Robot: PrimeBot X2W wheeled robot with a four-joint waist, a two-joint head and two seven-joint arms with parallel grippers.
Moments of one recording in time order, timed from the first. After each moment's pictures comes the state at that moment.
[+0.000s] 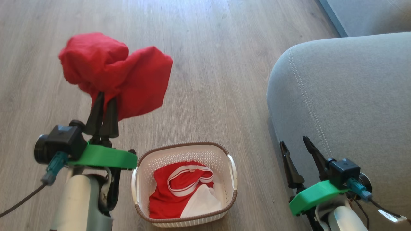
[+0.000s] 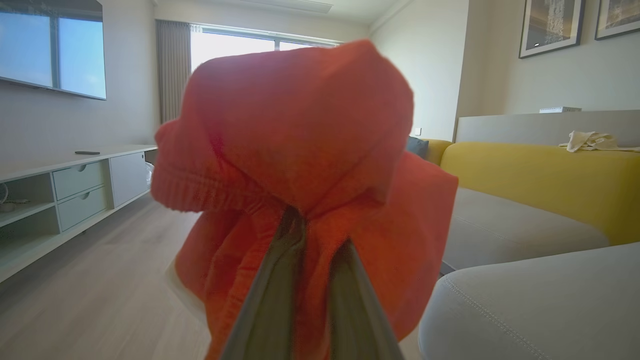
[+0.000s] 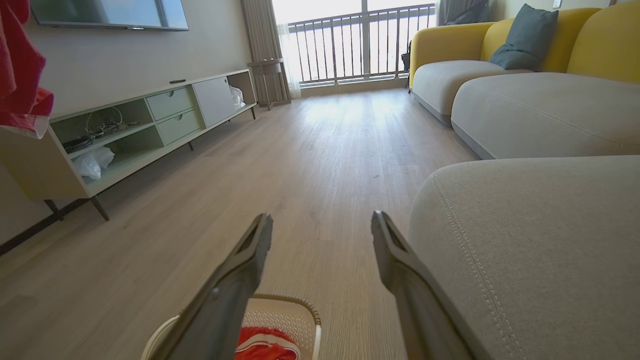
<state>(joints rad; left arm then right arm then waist) -0.20 0.04 -0.08 0.03 -0.19 0.00 -0.25 -0.05 -0.04 0.12 0.28 0.18 0.13 -0.26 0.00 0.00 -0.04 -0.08</state>
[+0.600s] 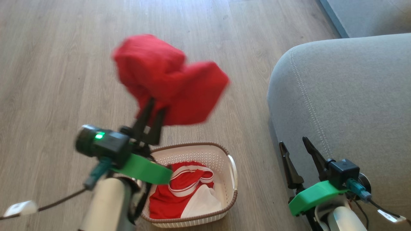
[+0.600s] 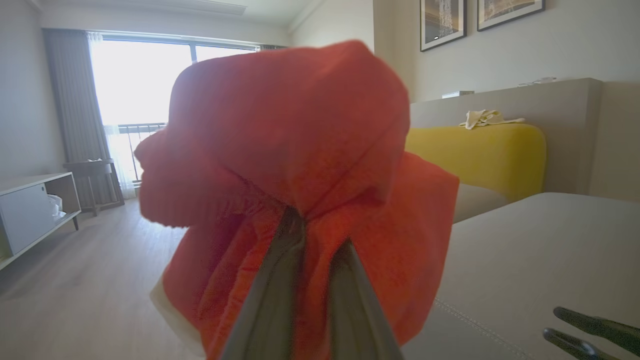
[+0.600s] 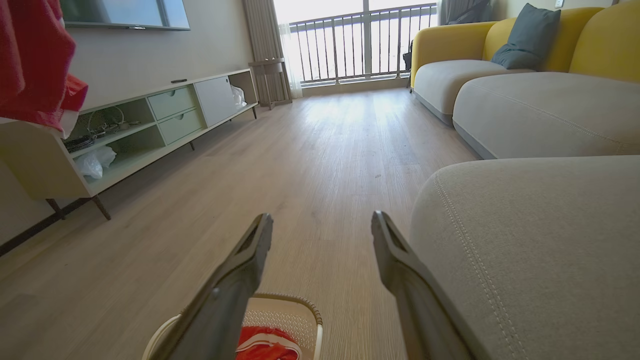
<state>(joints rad) -0.20 0.04 -0.25 -0.02 -0.15 -0.06 -0.25 -0.05 -0.04 0.12 0.28 0.18 0.13 -0.26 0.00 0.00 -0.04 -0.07</state>
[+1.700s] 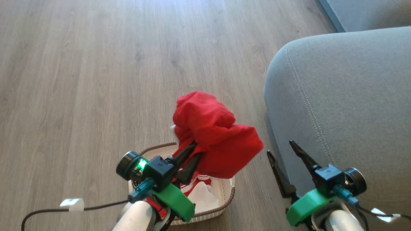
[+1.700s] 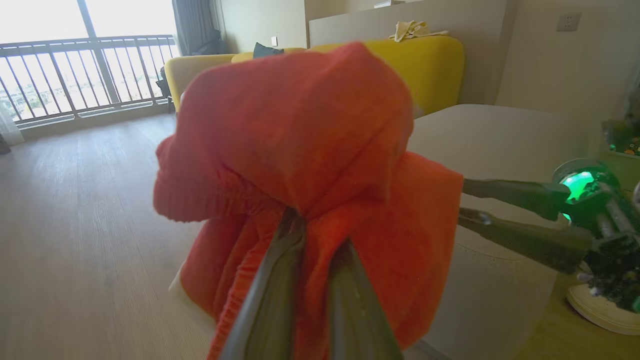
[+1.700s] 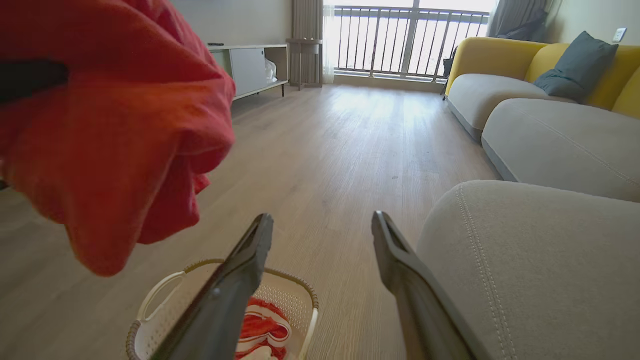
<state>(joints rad) -0.17 0.07 -0.48 0.16 -0.16 -0.13 -0.25 -0.04 -0.12 0.24 0.24 0.11 0.13 -0.26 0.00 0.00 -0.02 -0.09</state>
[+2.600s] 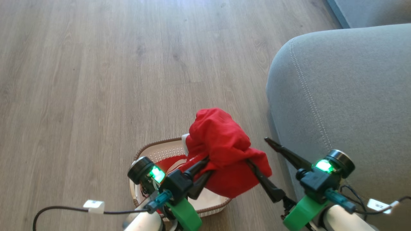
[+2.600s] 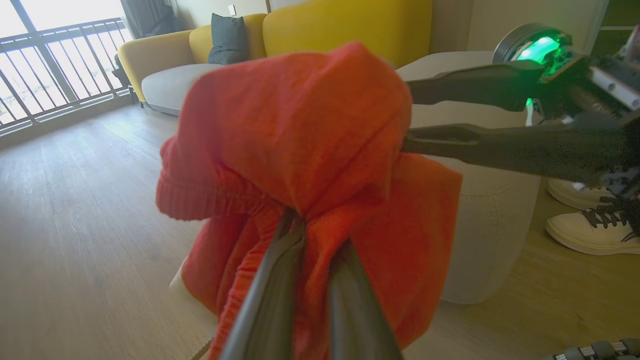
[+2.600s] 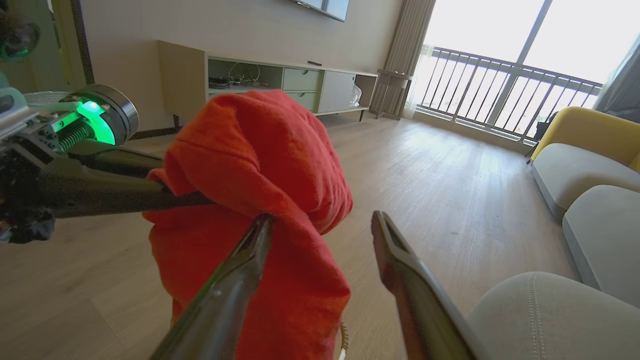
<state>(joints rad) -0.19 0.13 -0.60 0.20 -0.10 -0.13 -0.25 -0.12 -0.36 0.54 0.05 0.18 0.13 -0.26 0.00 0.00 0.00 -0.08</state>
